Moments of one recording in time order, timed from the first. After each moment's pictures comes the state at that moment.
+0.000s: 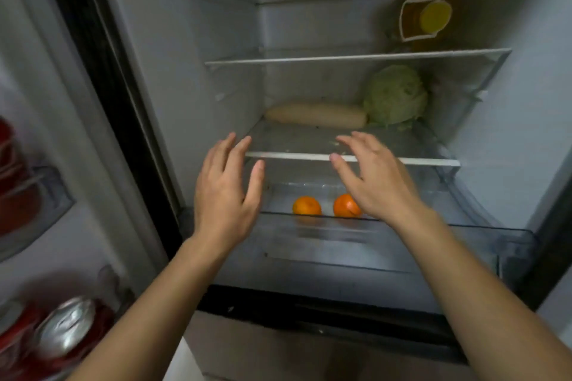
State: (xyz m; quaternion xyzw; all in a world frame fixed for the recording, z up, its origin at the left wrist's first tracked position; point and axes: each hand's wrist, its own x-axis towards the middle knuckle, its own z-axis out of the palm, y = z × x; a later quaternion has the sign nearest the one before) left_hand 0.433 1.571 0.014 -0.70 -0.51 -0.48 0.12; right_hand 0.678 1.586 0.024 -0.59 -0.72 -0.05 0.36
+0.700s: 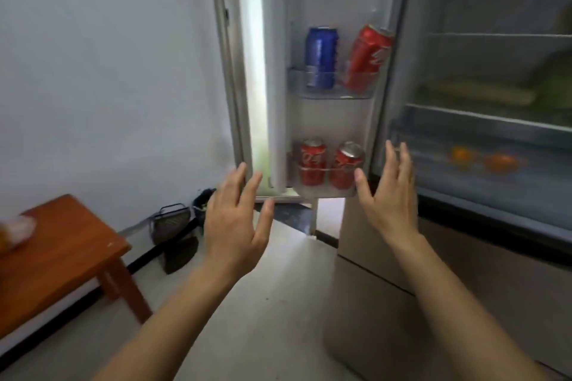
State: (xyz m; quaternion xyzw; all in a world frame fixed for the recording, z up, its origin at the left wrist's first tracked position) left_hand 0.162 1.158 -0.071 -0.60 -0.68 -0.38 0.17; right_hand 0.387 1.303 -0.062 -0.52 -0.72 0.04 0.46
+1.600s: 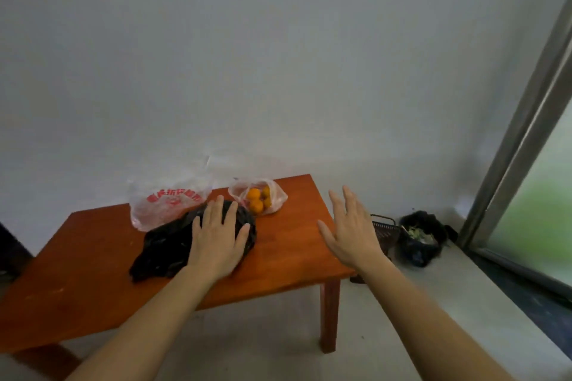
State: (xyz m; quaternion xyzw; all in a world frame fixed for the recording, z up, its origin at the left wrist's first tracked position) left_hand -0.398 0.954 -0.138 -0.19 -0.97 -0.07 0.10; right_hand -0.317 1.219 -0.163 -0.13 -0.97 0.12 0.17
